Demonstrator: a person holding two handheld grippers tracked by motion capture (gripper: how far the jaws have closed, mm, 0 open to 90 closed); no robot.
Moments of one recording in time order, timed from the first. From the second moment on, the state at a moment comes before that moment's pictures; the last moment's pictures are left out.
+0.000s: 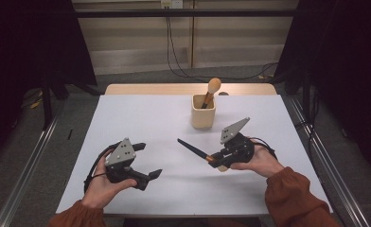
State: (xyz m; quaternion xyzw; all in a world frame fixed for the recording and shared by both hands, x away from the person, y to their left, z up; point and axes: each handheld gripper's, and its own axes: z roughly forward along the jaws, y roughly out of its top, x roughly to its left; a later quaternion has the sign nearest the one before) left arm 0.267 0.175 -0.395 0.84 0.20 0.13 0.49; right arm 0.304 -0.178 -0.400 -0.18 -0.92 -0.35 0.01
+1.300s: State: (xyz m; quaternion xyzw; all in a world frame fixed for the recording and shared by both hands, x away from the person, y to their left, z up) left arm 0.295 0.126 -0.385 0.94 0.13 0.00 0.33; right arm 0.310 -0.134 -0.389 -0.08 -0.97 -0.21 0.05
